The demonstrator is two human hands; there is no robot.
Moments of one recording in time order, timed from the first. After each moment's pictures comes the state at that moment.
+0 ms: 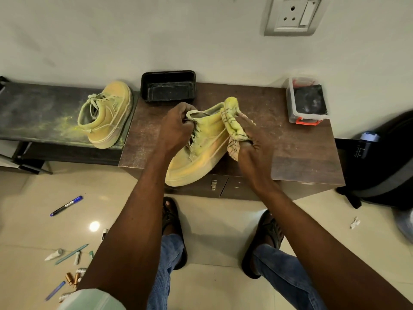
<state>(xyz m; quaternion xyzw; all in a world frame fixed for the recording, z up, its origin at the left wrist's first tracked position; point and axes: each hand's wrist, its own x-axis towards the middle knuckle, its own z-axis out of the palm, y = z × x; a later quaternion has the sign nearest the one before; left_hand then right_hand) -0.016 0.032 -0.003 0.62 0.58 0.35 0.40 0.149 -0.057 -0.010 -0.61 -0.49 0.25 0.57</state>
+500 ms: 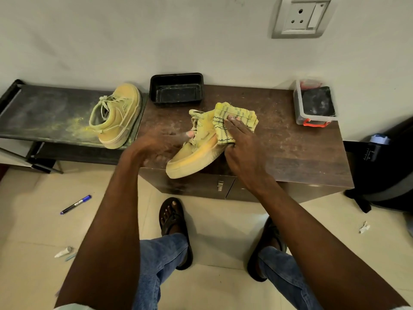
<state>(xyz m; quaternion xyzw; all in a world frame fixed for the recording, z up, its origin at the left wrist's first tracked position) -0.083 0.017 0.022 0.52 0.59 0.10 0.61 0.136 -0.042 -0.018 -0.66 -0.68 0.10 0.30</state>
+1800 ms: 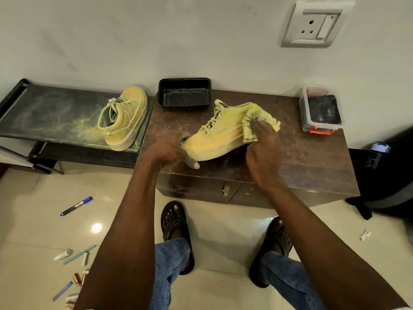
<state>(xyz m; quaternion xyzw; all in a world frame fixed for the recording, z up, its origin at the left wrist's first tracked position) -0.083 0.024 0.003 0.64 0.61 0.05 0.47 0.144 -0.032 -0.015 -0.73 -0.59 0.08 0.33</state>
